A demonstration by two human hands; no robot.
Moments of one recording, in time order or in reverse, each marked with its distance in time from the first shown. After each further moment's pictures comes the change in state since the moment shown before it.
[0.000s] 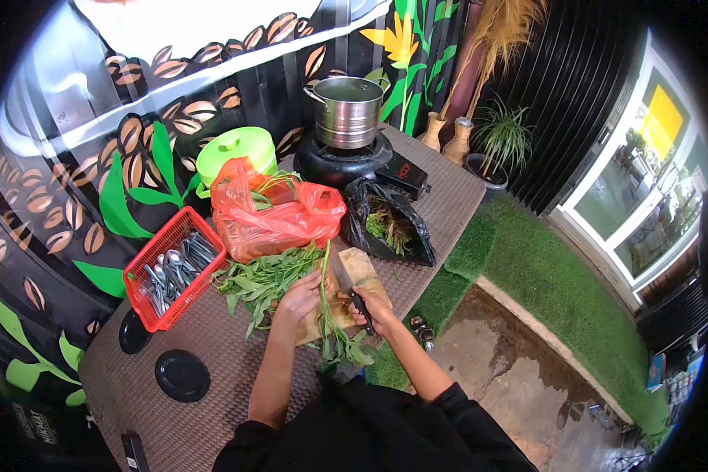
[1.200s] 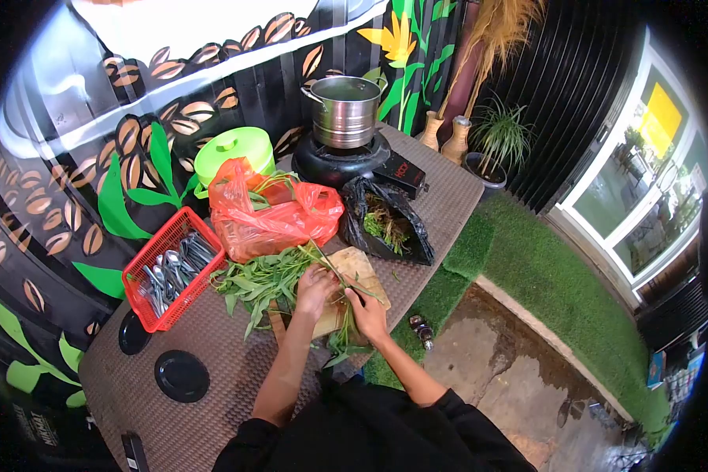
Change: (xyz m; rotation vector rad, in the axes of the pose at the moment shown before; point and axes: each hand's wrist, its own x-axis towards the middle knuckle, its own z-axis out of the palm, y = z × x) left_hand 0.006 -0.025 0.041 0.112 0.179 0.259; right_hand -0.035 0.009 0.045 -0.981 0.551 -0.601
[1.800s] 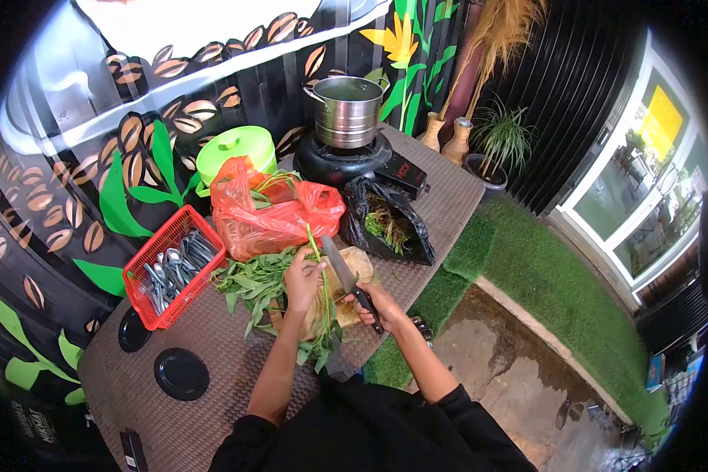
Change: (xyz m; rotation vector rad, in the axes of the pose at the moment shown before) left_hand -0.006 0.038 0.010 0.699 0.103 0.412; right_hand 0.033 0.023 -0.025 0.772 -0.460 0.554
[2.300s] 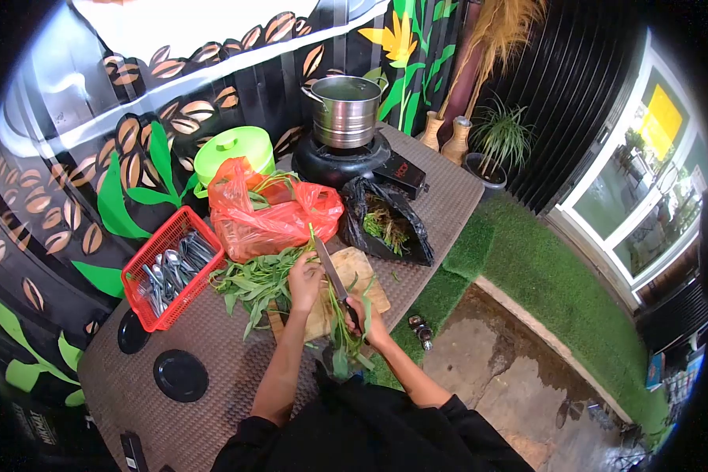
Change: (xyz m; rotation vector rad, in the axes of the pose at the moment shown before) left_hand 0.006 -0.029 0.007 -0.187 -0.001 -0.003; right_hand -0.008 0.039 0.025 -0.143 0.055 -0.365
